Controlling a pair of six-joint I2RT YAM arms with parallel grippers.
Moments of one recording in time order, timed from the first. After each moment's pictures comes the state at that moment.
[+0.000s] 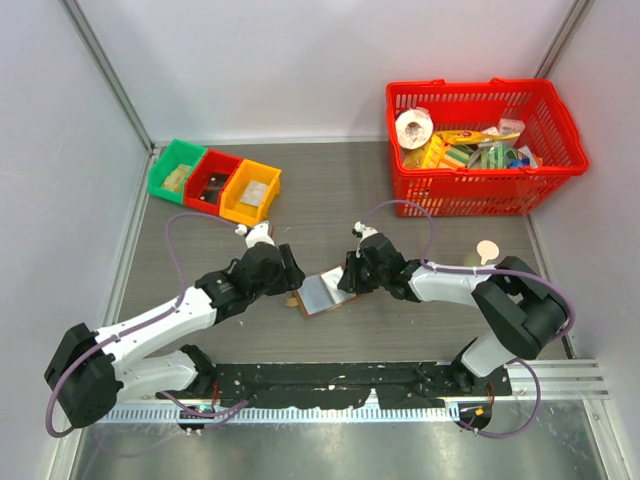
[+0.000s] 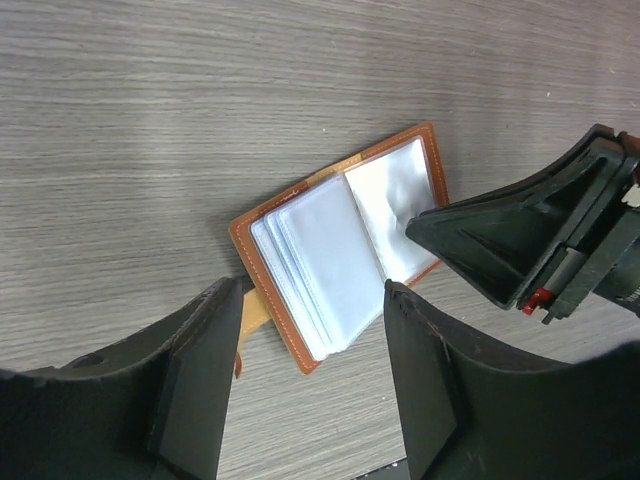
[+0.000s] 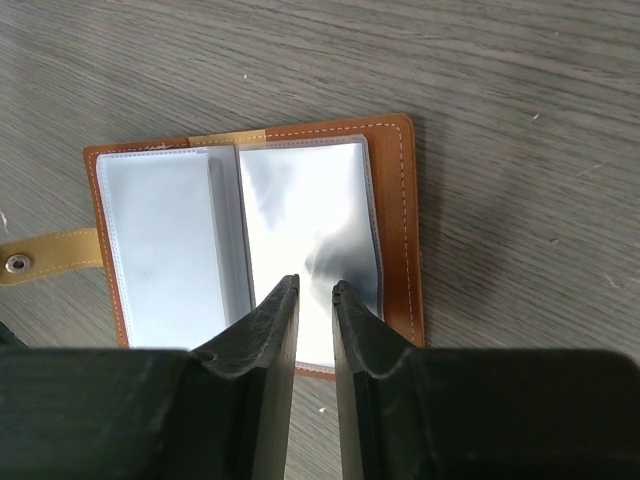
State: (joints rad) left arm -0.81 1.07 0.64 -0.29 -0.27 -0.86; right arm 0.72 1.54 0.64 0.13 -0.13 0.60
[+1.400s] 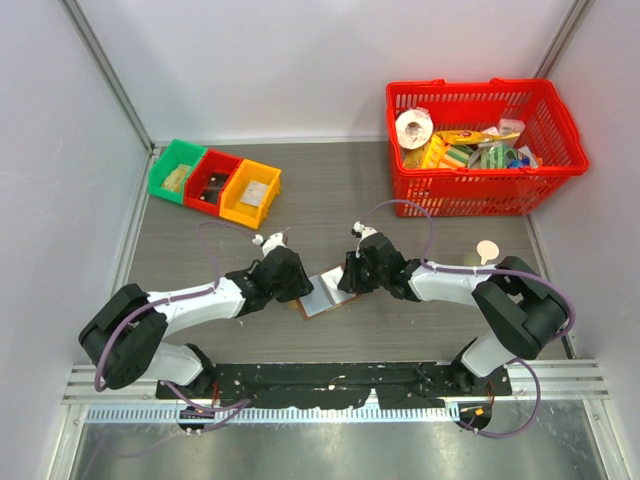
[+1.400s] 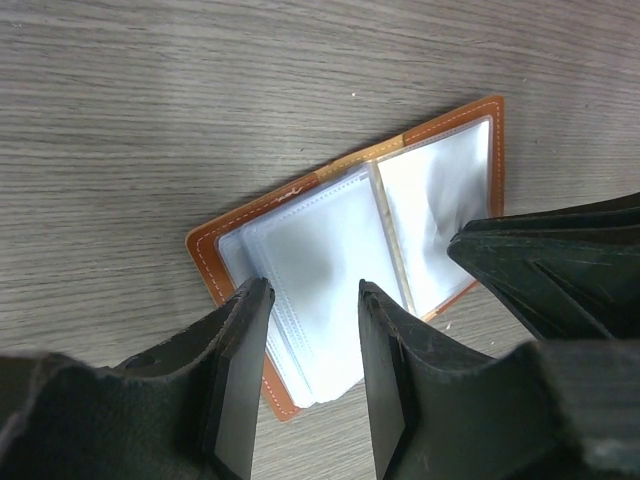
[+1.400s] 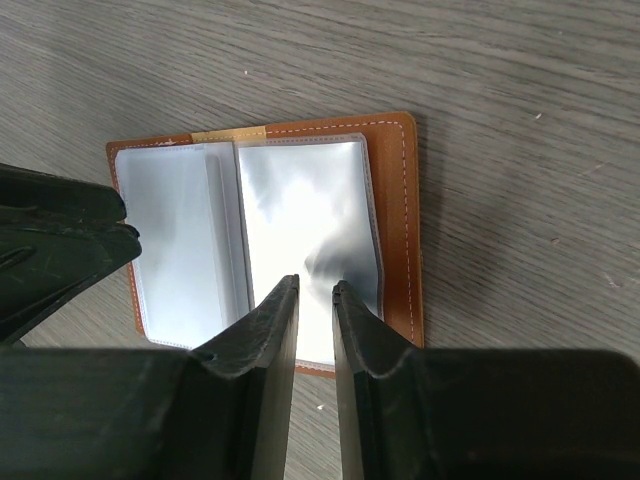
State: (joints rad) left arm -0.81 1.36 0.60 -0.06 -0.17 -0.97; right arm 0.72 1.54 0.65 0.11 -0.13 0.58
